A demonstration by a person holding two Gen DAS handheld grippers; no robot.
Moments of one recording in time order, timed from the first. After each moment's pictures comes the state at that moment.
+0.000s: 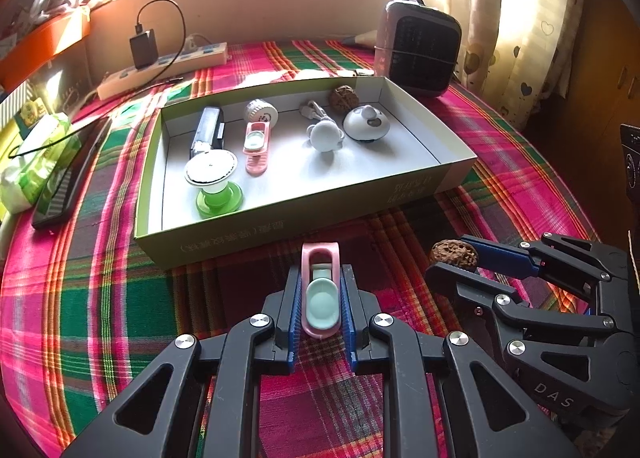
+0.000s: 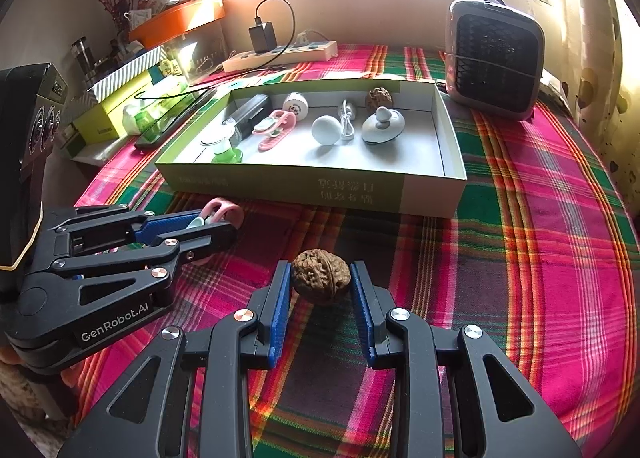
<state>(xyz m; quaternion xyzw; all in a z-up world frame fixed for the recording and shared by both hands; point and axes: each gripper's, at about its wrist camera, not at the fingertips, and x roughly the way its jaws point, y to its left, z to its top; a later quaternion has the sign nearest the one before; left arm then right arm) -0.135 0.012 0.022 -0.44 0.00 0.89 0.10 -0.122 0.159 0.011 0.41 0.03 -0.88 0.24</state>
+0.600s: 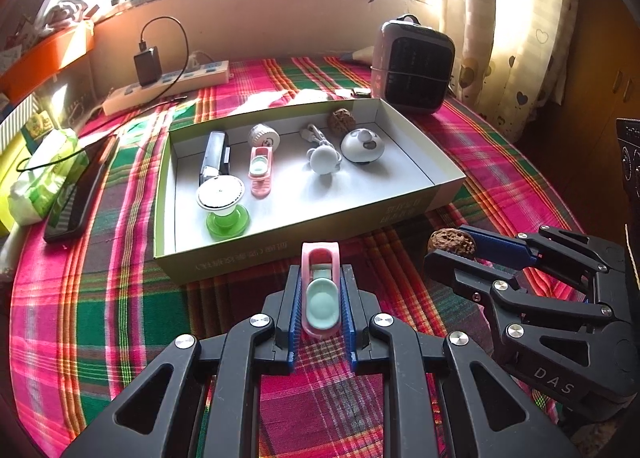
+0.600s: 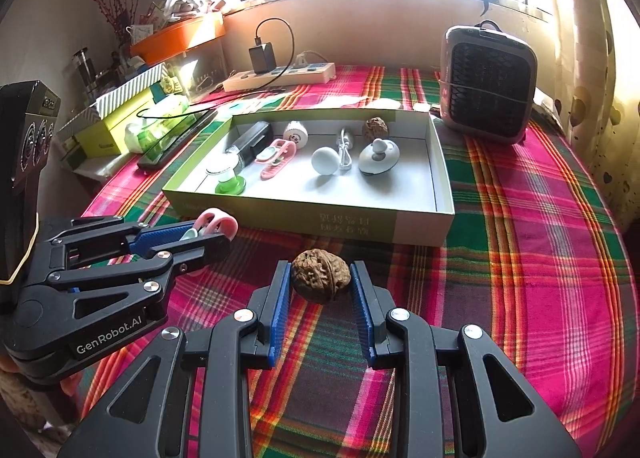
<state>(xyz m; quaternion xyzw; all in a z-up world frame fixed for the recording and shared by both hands) -0.131 0.010 0.041 -0.42 0.00 0.90 0.10 -0.124 0.157 0.031 0.39 0.03 -0.89 0.23</state>
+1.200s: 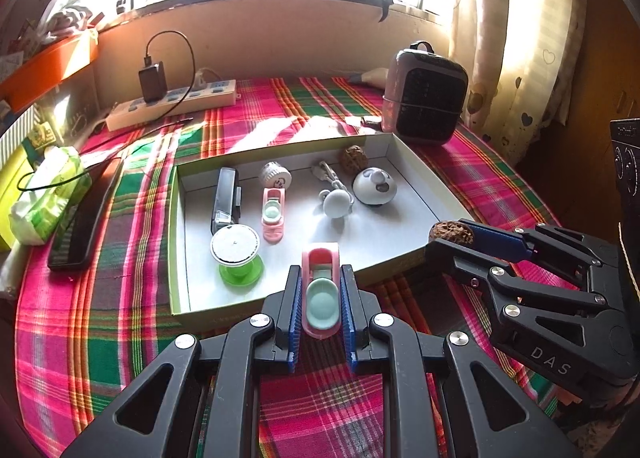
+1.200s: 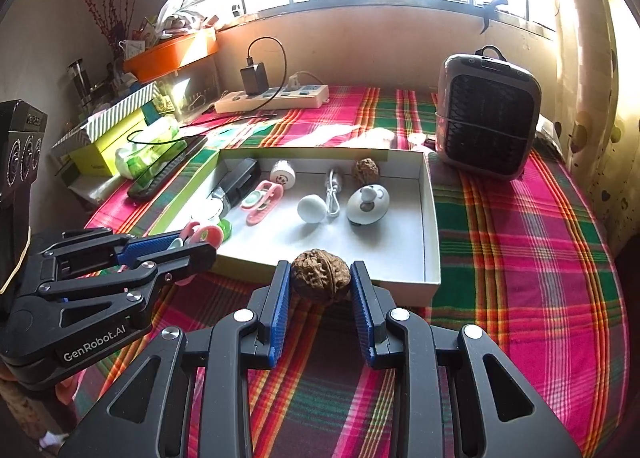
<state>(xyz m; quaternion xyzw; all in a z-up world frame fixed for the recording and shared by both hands) -0.156 0.002 0.057 -0.40 -0.01 0.91 0.10 -0.158 0.155 0.046 0.37 0.03 -0.90 0.23</state>
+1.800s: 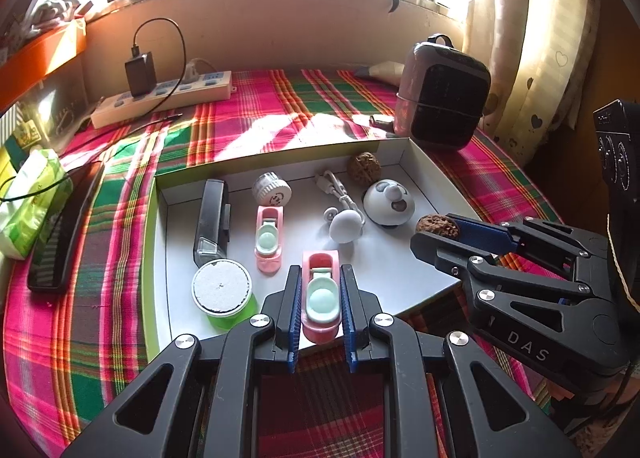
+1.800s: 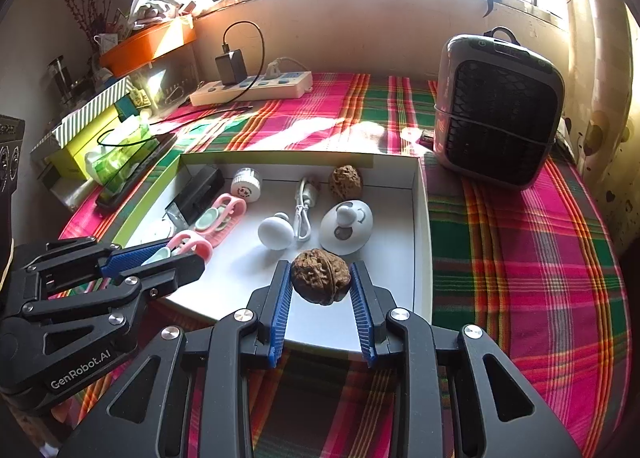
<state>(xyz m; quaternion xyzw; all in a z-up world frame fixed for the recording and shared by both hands) -0.196 0.006 0.043 -0.42 -0.02 0.90 0.09 -0.207 0.151 0.029 0.41 0.04 -0.89 0.21</state>
